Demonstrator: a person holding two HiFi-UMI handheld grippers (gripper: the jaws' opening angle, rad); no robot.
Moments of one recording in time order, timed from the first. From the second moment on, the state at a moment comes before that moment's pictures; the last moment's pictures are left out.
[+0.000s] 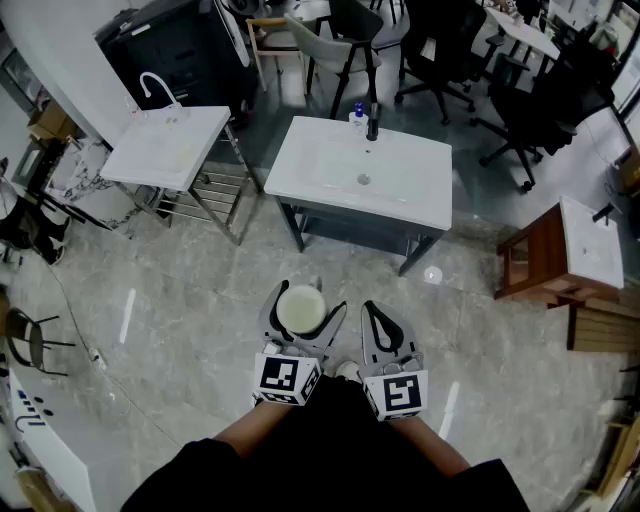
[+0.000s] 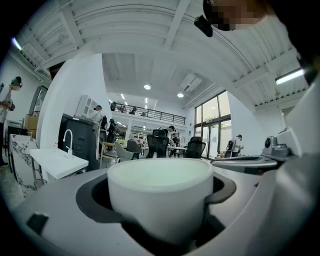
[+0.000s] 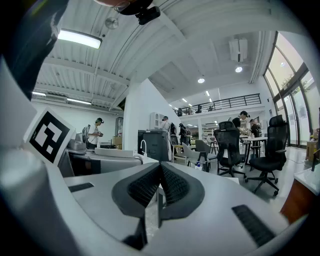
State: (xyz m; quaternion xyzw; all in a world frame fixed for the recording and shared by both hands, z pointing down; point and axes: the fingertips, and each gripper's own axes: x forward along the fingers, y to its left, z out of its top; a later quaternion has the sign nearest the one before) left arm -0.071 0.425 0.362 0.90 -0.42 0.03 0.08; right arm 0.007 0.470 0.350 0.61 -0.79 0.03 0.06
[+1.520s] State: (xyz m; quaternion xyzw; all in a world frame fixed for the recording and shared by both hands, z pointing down) left arm -0.044 0.179 0.392 0.91 -0.39 0.03 0.12; right arm 0.063 0.246 0.375 0.63 -0.77 0.09 0.05
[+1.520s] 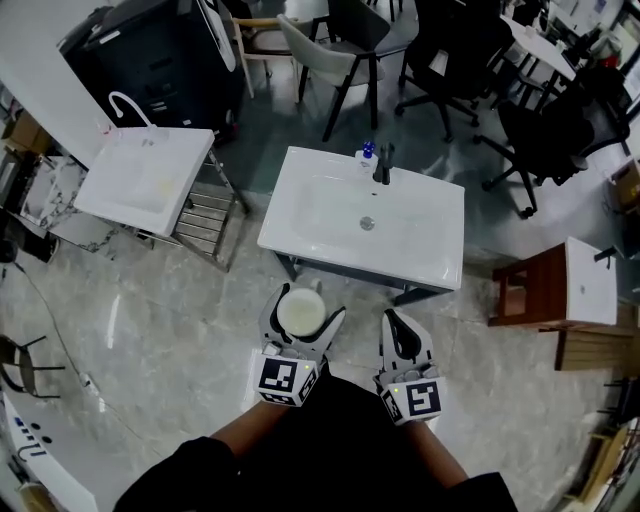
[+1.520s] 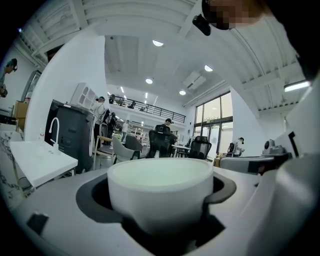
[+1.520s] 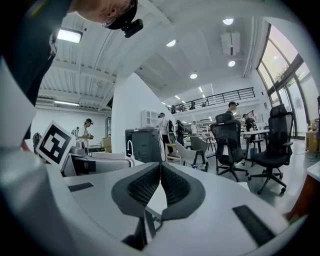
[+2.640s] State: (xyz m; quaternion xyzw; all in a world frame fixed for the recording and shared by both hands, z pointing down) left arm -0.089 -0.048 0.432 0.91 -0.40 0.04 0.08; right arm 0.014 0.023 0.401 0.62 -0.78 0.09 0.09
